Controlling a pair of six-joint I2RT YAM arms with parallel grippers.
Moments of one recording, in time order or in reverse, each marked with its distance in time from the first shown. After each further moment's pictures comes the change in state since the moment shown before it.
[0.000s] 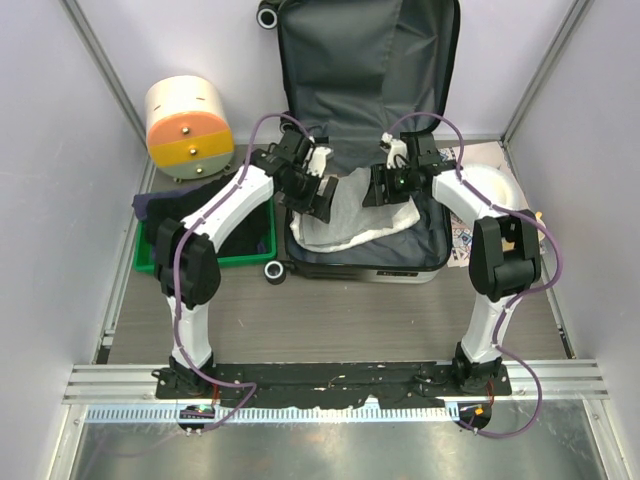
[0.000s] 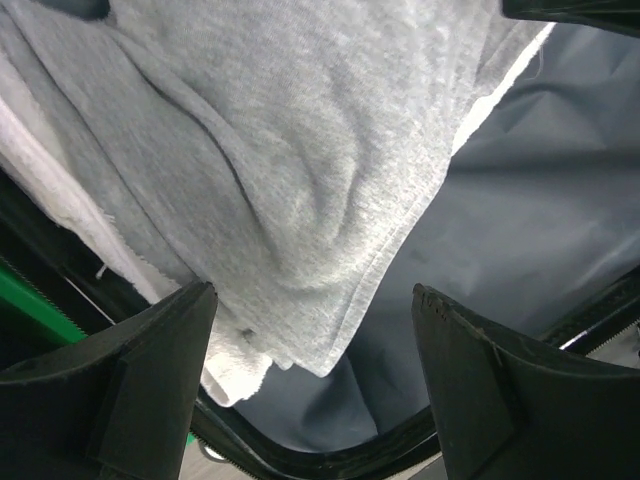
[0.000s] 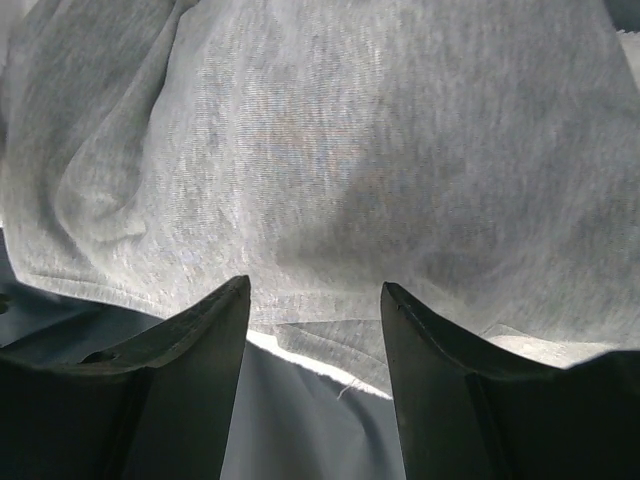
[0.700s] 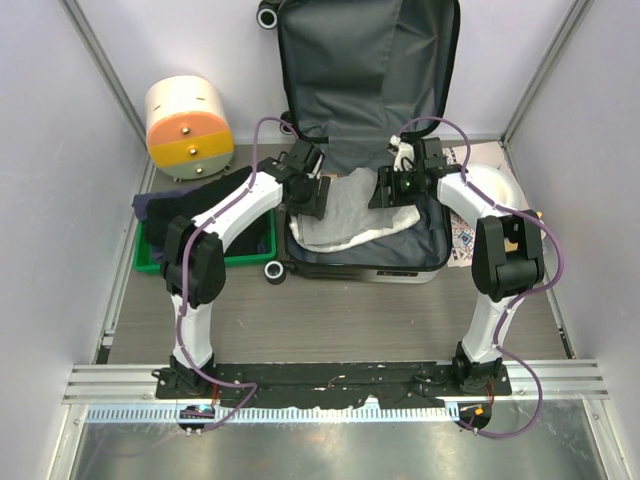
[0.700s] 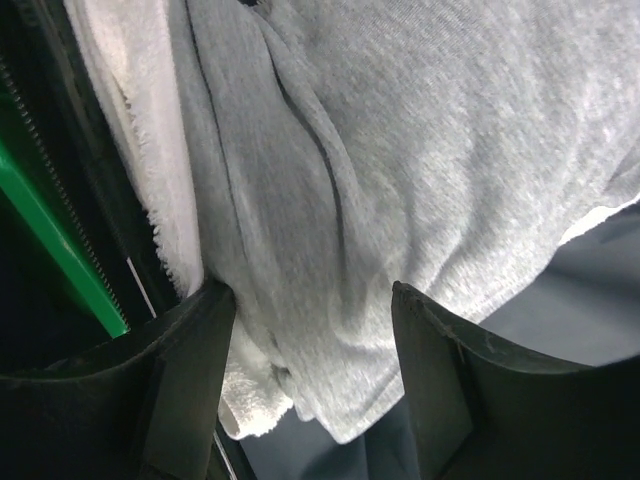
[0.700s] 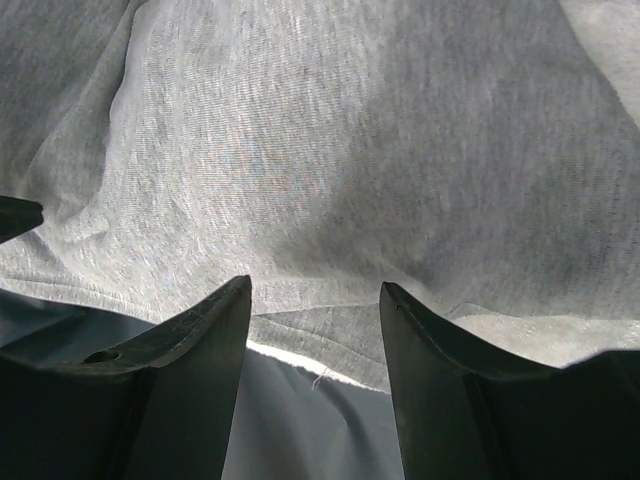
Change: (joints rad) left arm -0.041 0.013 -0.074 0.085 -0.307 -0.248; right arm -0.034 -0.018 -0.059 0.029 -0.002 0.029
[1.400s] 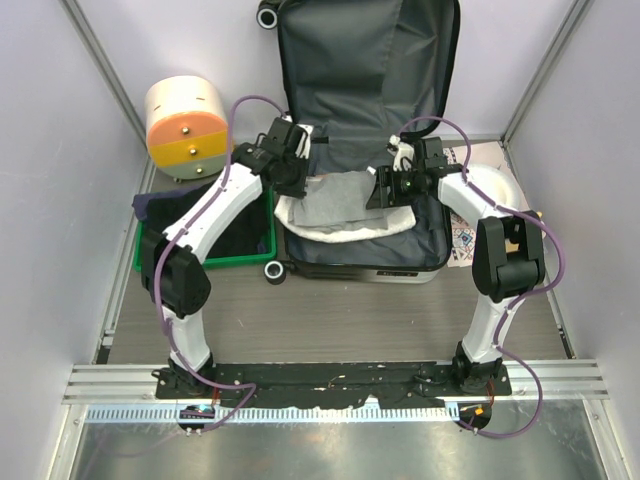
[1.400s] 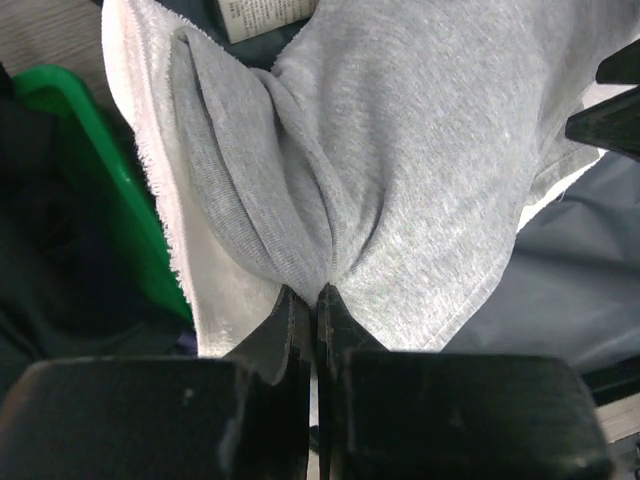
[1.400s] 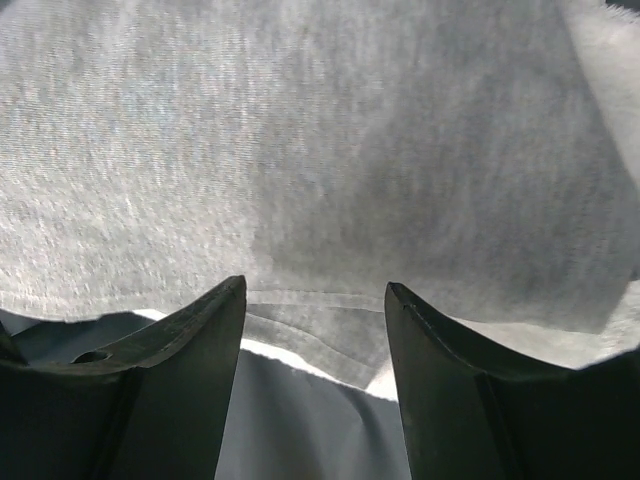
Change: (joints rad) left arm 0.035 -0.104 0.088 -0.055 0.025 0.069; right arm -0.005 -0.006 0.000 -0.009 -0.046 -0.005
